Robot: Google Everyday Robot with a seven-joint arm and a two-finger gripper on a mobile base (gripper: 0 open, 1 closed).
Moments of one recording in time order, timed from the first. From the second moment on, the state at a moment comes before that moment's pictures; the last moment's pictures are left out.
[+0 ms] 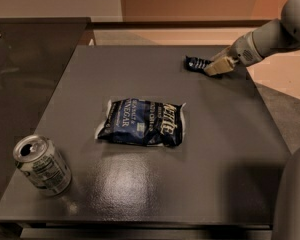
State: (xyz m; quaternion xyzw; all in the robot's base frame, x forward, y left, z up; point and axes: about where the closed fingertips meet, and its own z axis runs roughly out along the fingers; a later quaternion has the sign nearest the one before) arm 0.719 -0.213 0.833 -0.47 0.80 0.19 0.34
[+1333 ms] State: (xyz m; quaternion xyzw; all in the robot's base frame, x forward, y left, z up) arm 0.689 -0.201 0.862 -0.48 0.77 0.21 0.36
